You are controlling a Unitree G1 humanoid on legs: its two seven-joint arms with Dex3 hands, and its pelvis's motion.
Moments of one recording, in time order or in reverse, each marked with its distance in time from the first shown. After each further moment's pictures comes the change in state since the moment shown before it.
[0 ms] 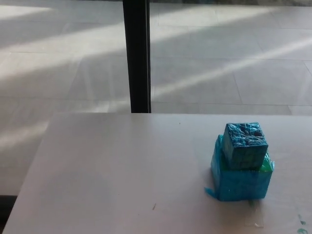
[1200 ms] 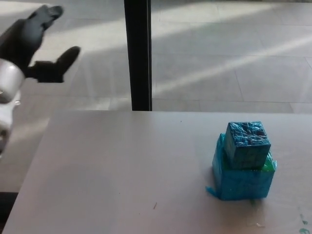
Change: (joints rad) left_arm -0.912 -0.027 -0.626 -0.842 0.288 0.194 0.001; right_arm 0.022 0.001 0.009 0.000 0.022 -0.016 0.028
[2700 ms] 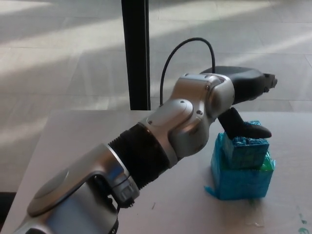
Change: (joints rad) left_arm -0.318 -0.547 -0.470 0.268 0.250 0.108 -0.356; right_arm -0.064 -0.008 0.027 0.013 0.003 0.009 0.012
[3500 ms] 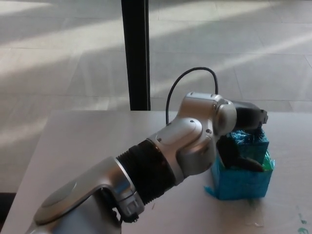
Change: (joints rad) left_arm 0.028 -0.038 -0.093 -0.007 0.057 0.108 -0.182; right_arm -0.018 -0.017 -0.002 0.003 -0.002 0.005 0.019
